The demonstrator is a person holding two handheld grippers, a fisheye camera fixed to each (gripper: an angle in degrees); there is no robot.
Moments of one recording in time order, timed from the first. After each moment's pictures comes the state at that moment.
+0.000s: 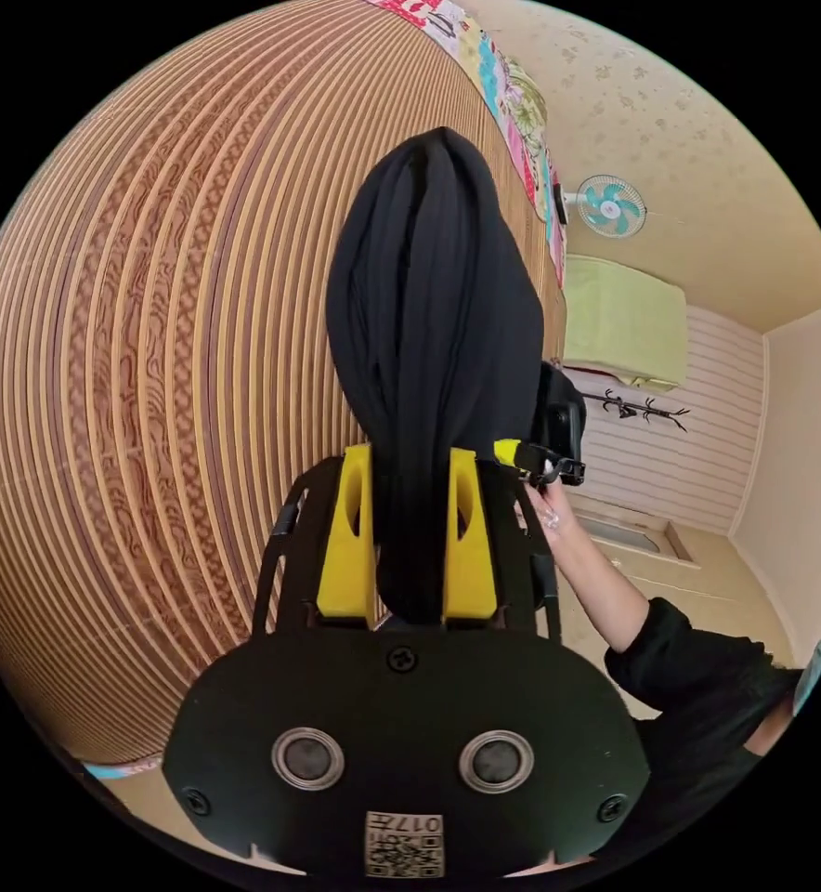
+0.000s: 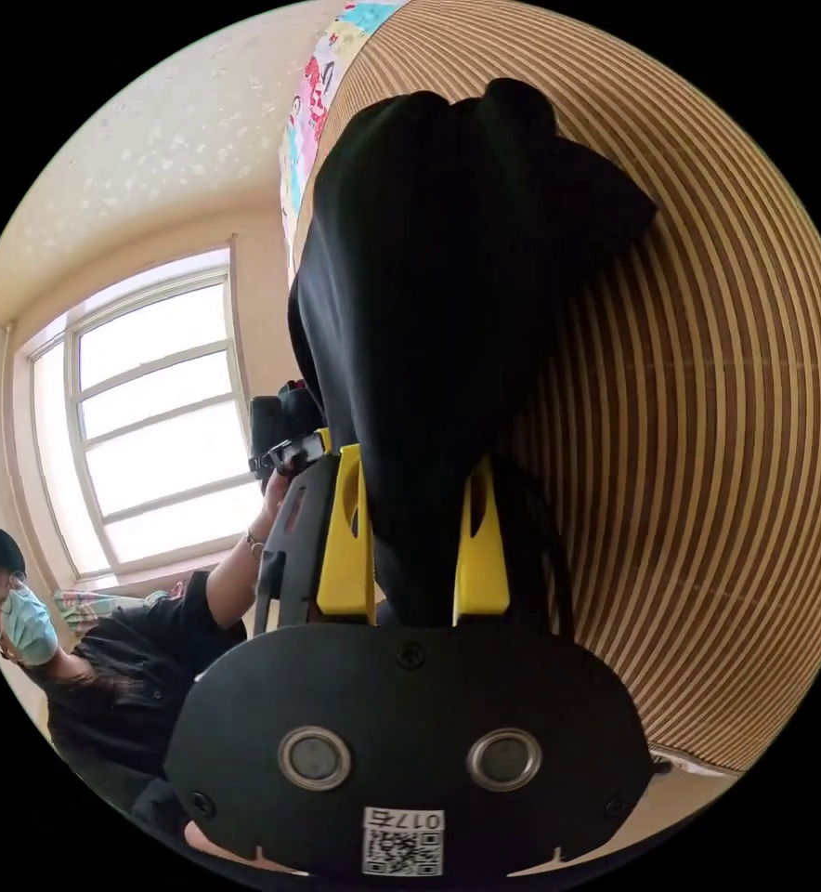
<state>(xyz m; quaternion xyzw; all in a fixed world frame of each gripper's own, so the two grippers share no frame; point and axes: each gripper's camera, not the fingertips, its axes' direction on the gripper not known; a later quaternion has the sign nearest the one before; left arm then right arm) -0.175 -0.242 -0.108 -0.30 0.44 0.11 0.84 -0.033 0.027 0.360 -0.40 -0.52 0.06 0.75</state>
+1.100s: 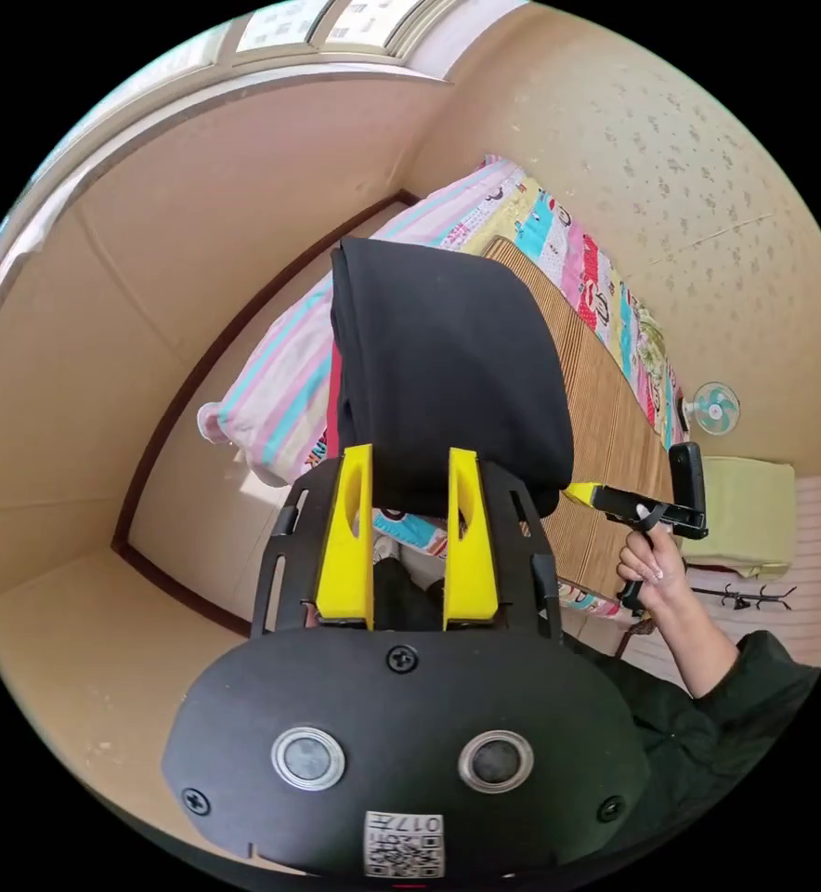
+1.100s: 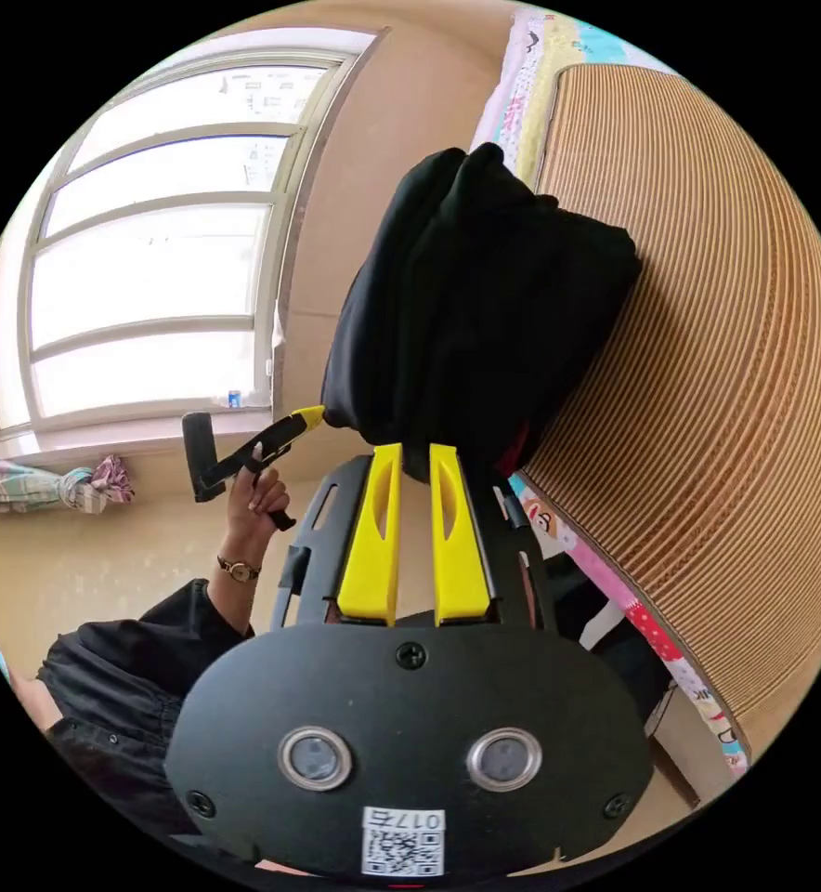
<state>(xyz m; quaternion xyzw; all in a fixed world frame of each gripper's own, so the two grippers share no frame) -0.530 -0.107 -0.369 -0.04 0.16 -0.10 0.98 -0.459 0.077 0.127 -0.41 -0.46 -0.22 0.75</state>
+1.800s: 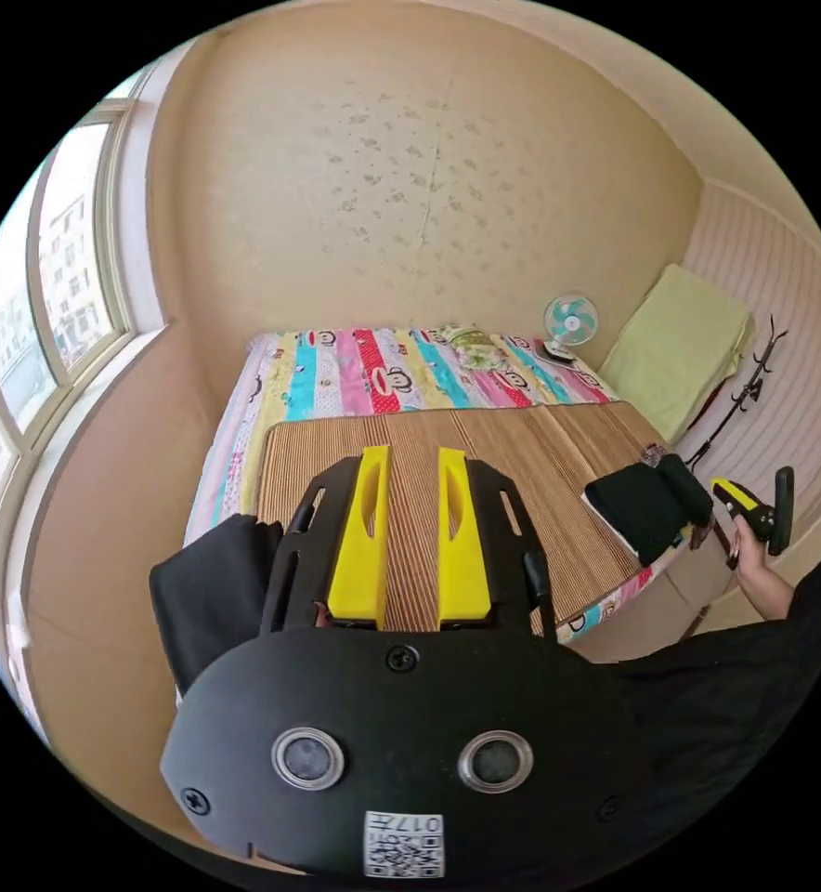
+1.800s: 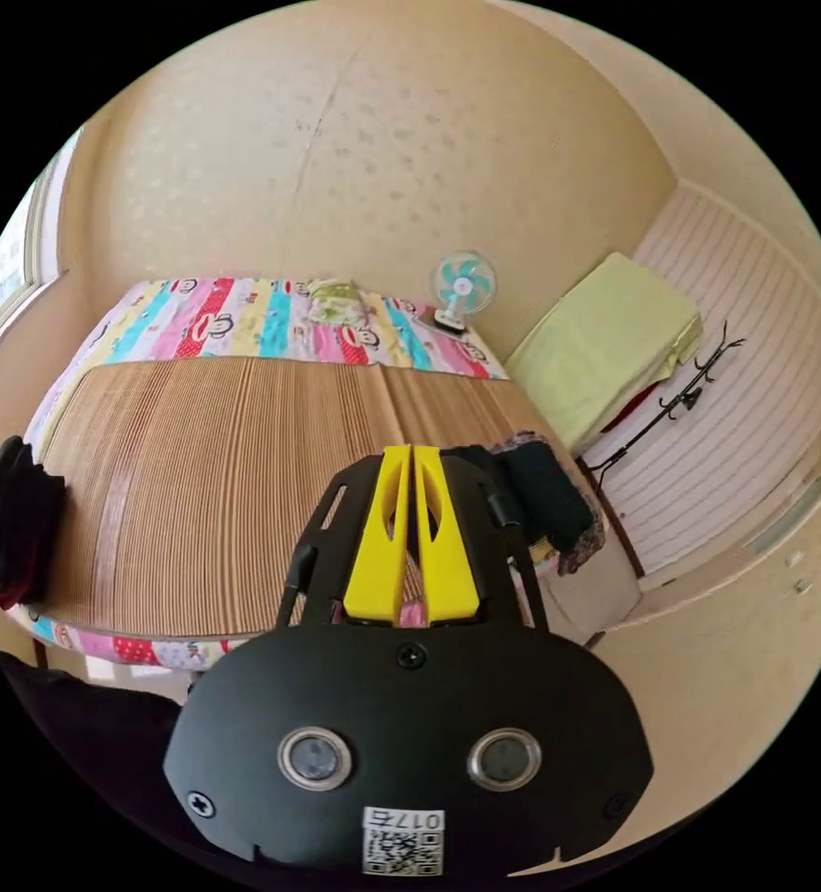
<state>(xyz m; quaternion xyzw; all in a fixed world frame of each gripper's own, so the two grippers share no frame) -0.191 -0.103 -0.514 0.24 0.18 0.22 0.93 -0.031 0.062 -0.173 0.12 0.20 -0.01 0.97</state>
